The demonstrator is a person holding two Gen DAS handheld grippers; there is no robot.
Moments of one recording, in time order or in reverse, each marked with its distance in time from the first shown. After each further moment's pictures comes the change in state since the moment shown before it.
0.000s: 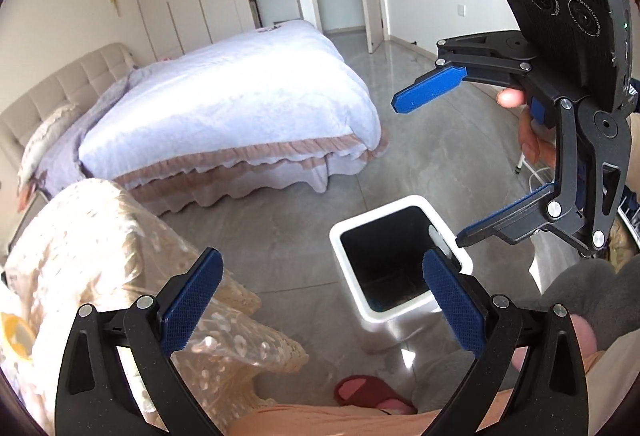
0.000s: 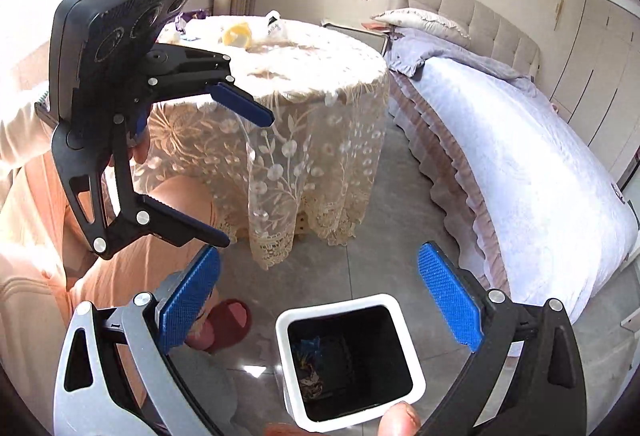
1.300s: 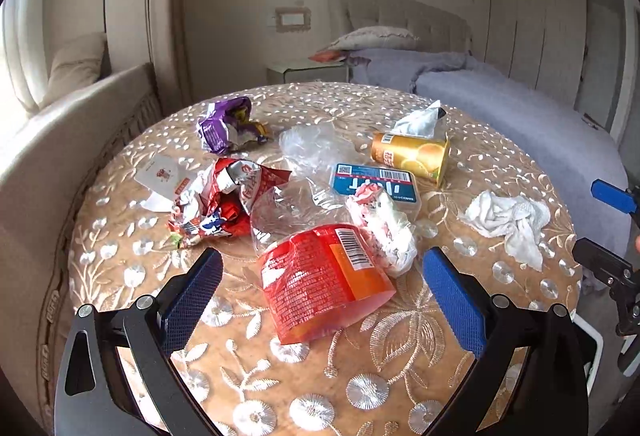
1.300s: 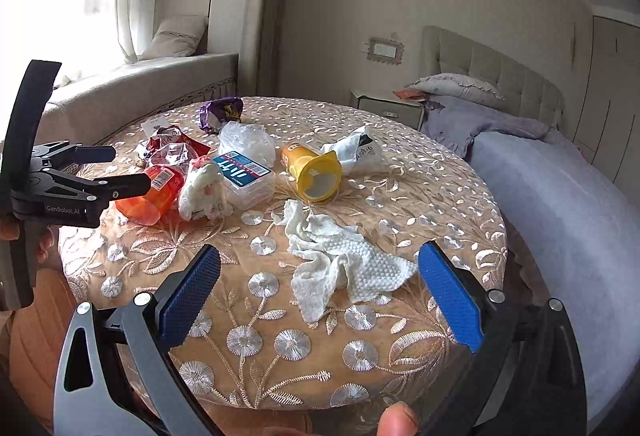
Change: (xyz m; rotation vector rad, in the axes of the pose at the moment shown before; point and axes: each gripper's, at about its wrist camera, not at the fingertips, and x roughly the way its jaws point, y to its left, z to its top) left arm -0.200 0.193 -0.179 -0.865 0.029 0.830; right arm 0.125 0.128 0.177 0.028 -0.194 0.055
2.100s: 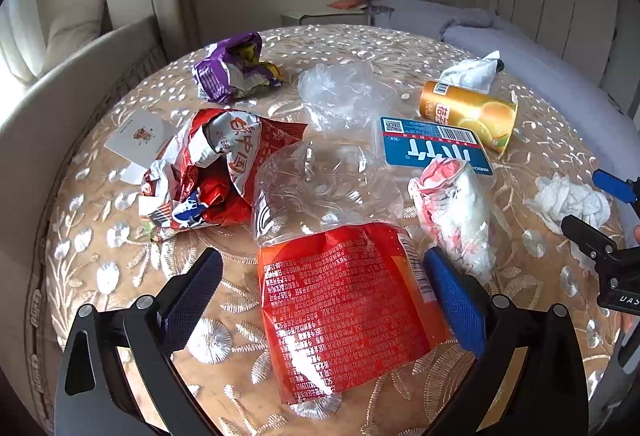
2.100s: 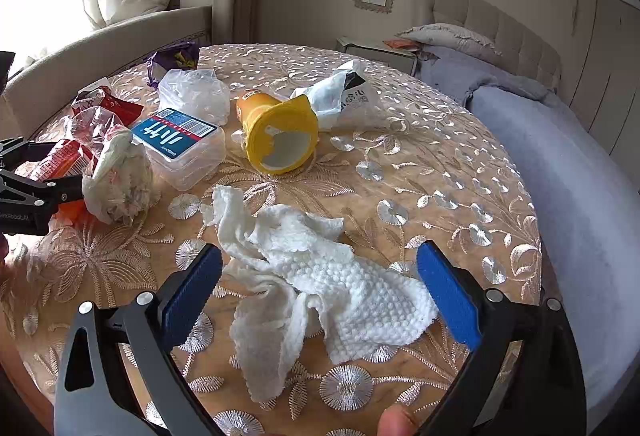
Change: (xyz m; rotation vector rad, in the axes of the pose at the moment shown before) left arm 0.068 0.010 0.007 -0.021 0.199 0.051; right arm 0.095 -0.017 0.003 -0.008 0.211 -0.044
